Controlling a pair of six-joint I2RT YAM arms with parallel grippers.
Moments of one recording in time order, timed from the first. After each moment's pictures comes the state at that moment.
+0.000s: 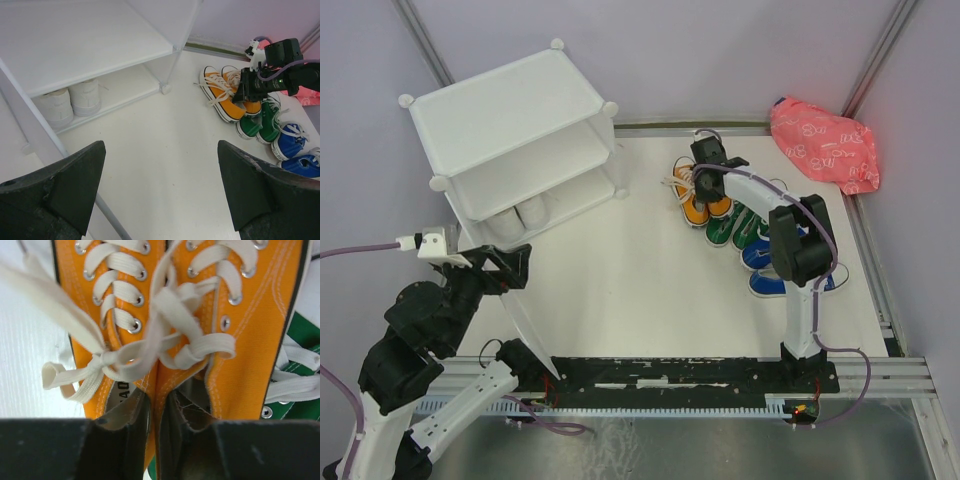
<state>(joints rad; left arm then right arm) -0.65 0.38 1.10 -0.86 -0.47 -0.37 0.40 2.09 1.64 -0.53 0.21 0.22</state>
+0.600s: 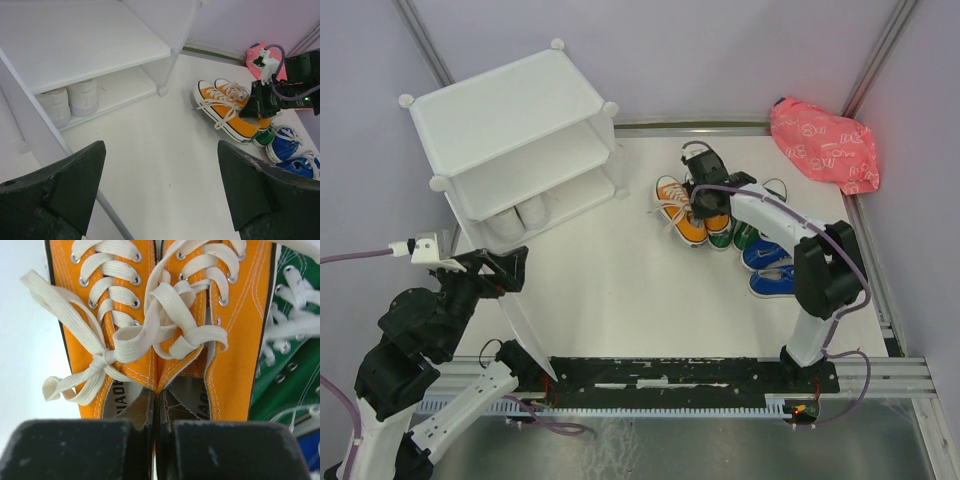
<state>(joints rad) -0.65 0.35 1.10 -0.87 -0.47 -0.39 0.47 1.84 1.42 -0.52 0.16 0.16</state>
